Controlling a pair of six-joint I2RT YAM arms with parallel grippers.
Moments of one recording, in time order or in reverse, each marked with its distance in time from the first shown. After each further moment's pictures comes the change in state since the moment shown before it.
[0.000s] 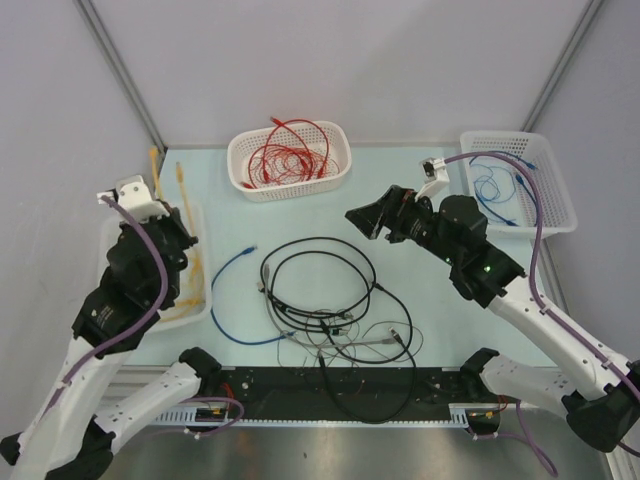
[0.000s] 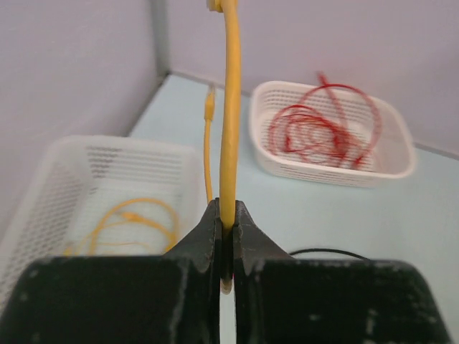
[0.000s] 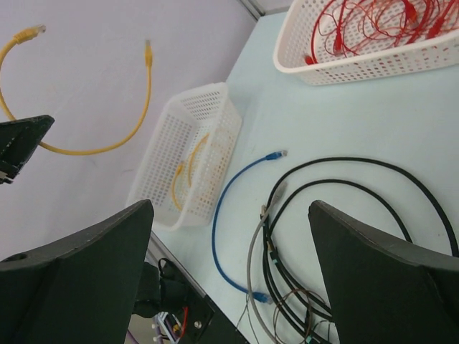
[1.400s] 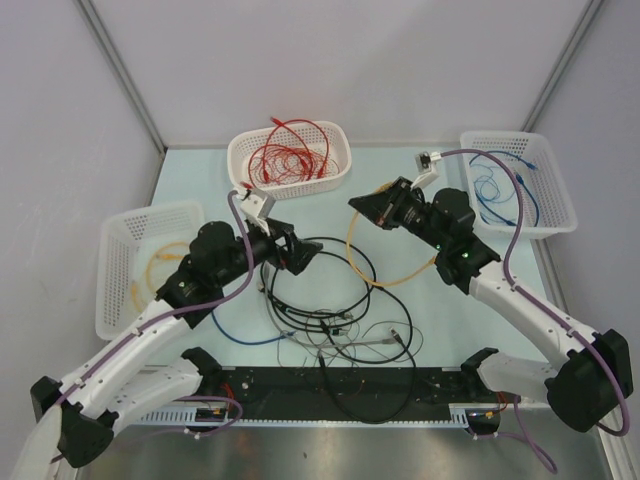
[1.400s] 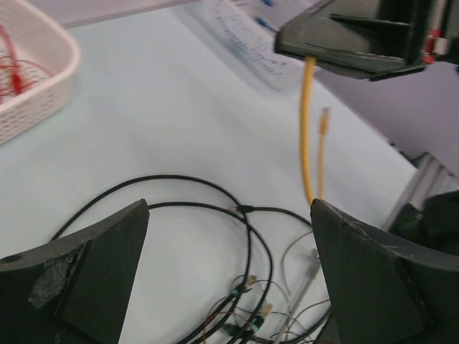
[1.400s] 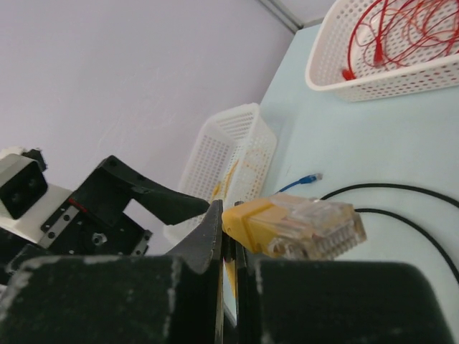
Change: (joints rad) left arm -0.048 0.146 -0.380 0.497 0.927 0.004; right arm -0.116 0.148 -0.100 0.340 -0.155 0.147
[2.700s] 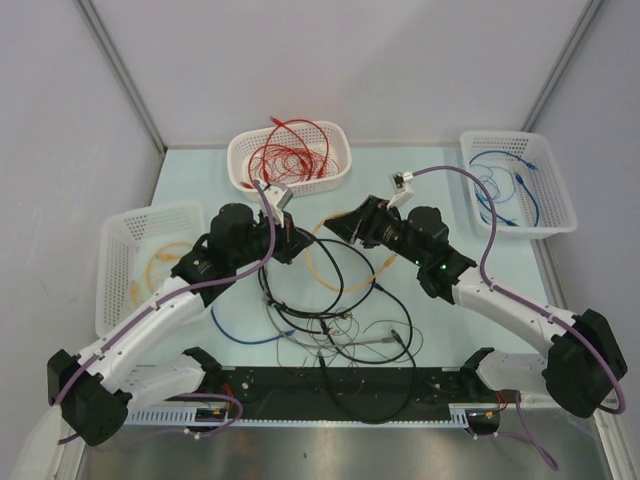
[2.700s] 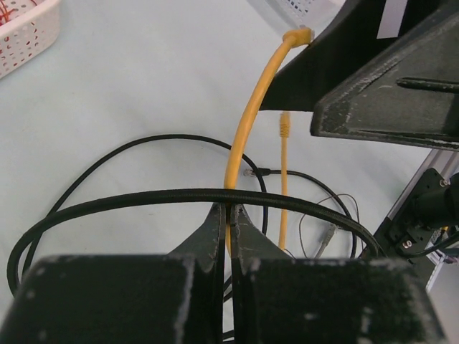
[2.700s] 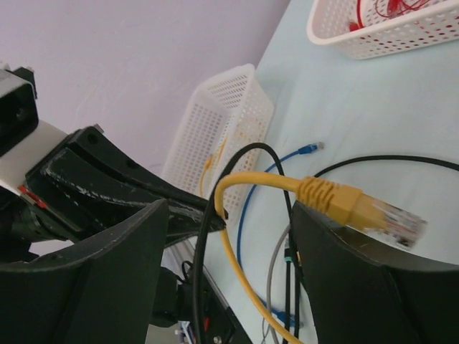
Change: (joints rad) left arm 0.049 0.171 0.057 -0.048 0.127 0.016; right arm 0.138 0.056 -0.109 0.118 0.072 0.005
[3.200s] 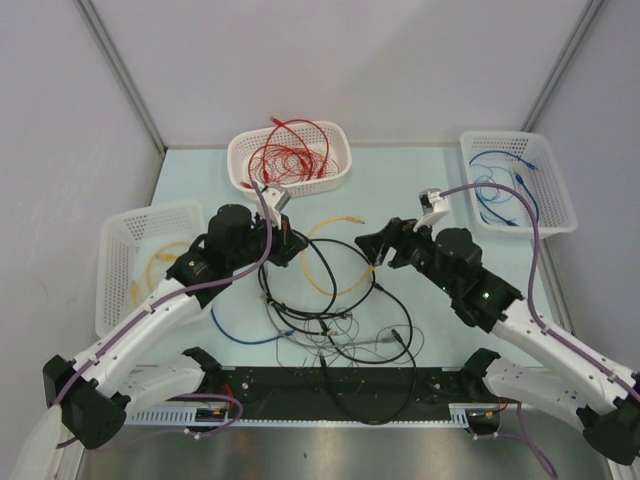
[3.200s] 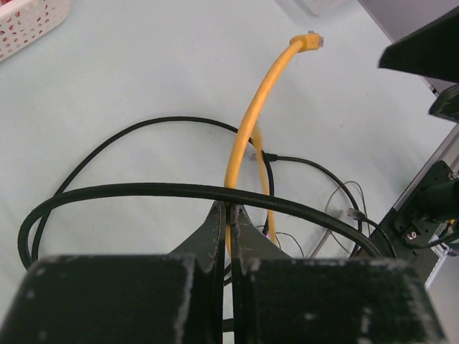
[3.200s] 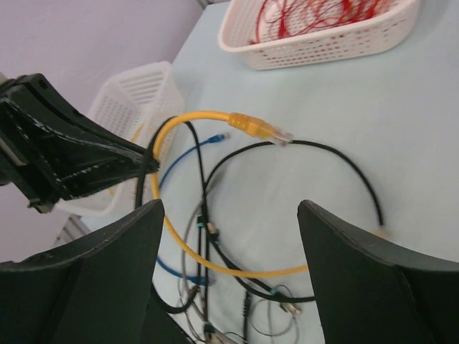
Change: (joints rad) left arm 0.001 -0.023 0.022 -0.096 -0.029 0.006; right arm 0.077 -0.357 -0.013 -0.446 0.291 -0.297
